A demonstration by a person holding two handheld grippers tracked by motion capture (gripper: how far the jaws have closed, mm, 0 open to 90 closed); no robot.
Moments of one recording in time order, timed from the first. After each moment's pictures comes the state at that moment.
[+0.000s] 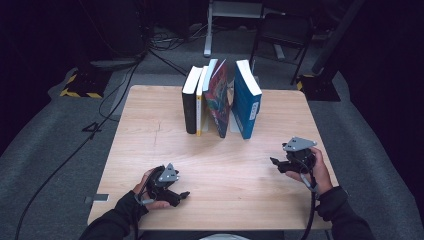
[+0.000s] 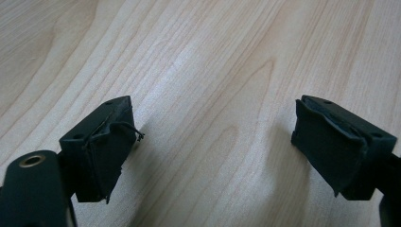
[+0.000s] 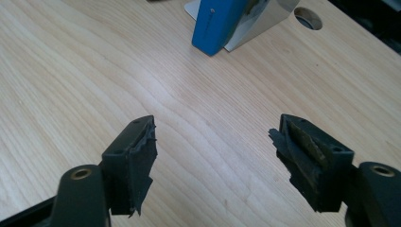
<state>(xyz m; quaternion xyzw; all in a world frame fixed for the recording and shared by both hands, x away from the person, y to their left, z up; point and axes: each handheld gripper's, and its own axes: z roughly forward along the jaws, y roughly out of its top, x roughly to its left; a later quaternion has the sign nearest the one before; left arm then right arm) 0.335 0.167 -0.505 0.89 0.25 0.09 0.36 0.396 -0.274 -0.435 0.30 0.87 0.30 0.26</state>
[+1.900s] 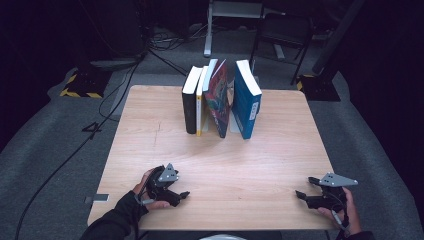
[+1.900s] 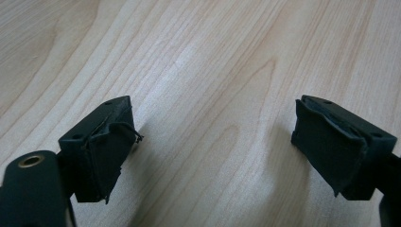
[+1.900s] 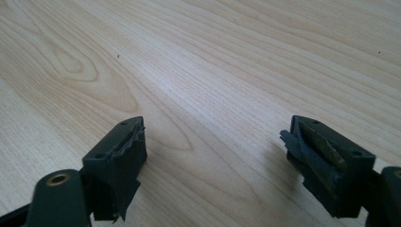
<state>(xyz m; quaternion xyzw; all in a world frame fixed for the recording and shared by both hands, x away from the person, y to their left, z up) 0.335 0.167 -0.505 0.89 0.26 0.09 0.36 0.318 -0.377 -0.505 0.39 0.83 0.37 0.18</state>
